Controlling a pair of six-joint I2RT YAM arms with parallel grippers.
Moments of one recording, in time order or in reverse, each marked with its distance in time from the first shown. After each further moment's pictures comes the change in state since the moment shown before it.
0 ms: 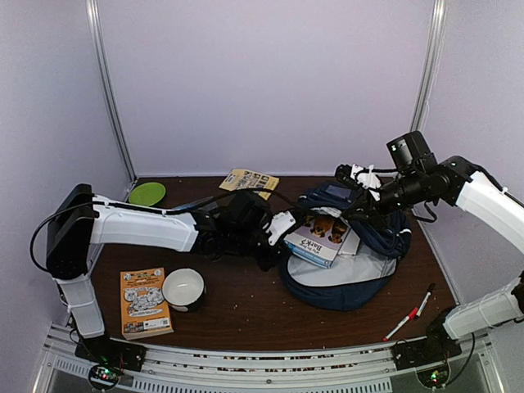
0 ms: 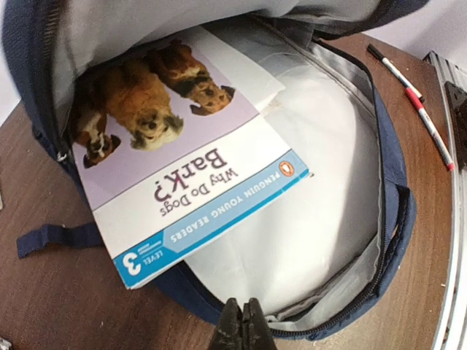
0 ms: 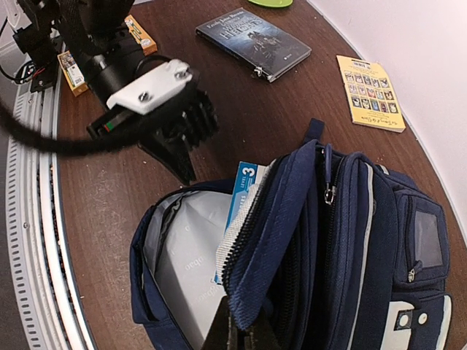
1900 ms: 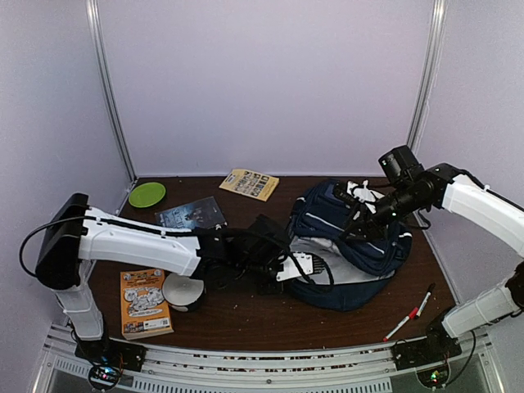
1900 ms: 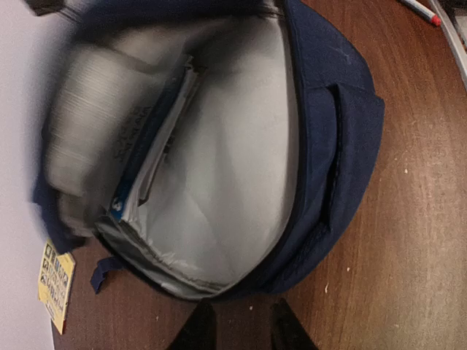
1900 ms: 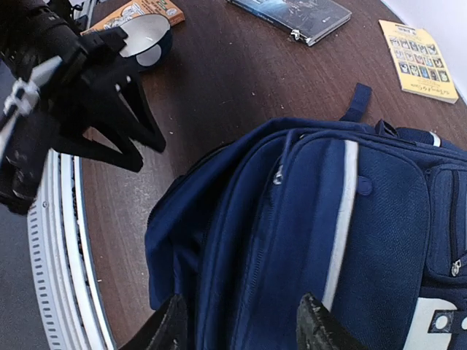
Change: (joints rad) left arm -0.207 -0.017 0.005 -0.122 -0.300 0.451; right arm -0.066 0.072 -0.076 -0.023 -0.124 -0.034
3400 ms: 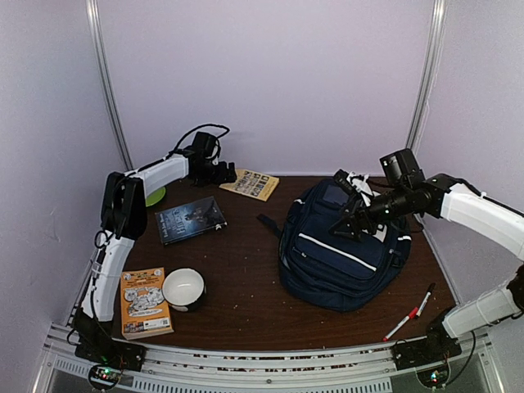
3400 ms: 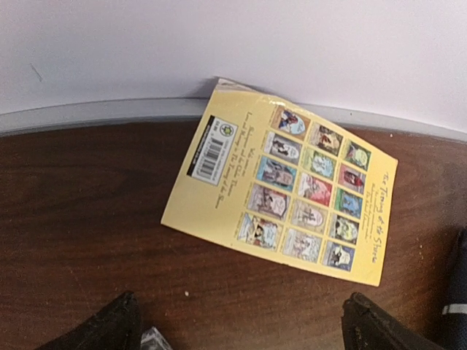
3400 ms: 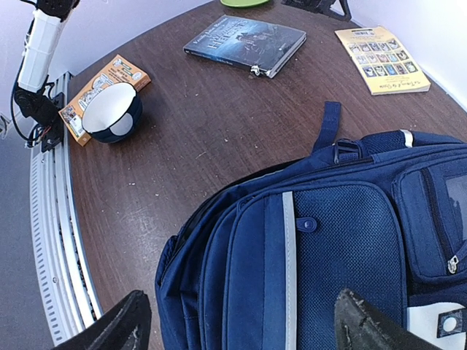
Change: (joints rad) left arm 0.833 0.696 1.022 -0.315 0.219 -0.881; right arm -0.002 -0.016 -0.101 0.272 -0.014 0.299
